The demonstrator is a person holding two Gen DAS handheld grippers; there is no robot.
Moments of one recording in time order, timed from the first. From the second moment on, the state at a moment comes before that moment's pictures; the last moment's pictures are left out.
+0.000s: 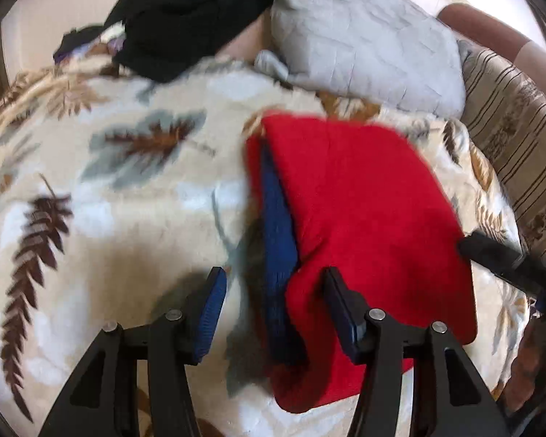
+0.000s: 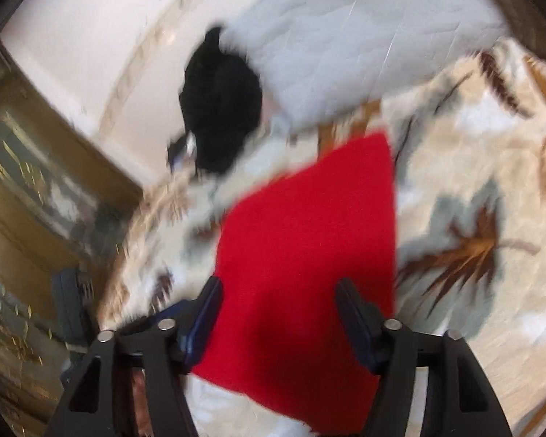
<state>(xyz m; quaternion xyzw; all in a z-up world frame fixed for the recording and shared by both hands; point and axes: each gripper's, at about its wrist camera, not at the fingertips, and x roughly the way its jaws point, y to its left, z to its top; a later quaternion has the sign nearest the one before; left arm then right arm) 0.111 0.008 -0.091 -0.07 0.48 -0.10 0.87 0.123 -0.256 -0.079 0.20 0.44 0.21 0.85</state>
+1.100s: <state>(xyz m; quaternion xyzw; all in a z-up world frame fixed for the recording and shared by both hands) 0.023 0.060 -0.023 -0.09 0.42 0.02 0.90 0.102 -0.193 -0.072 0.12 0.48 0.23 0.84</state>
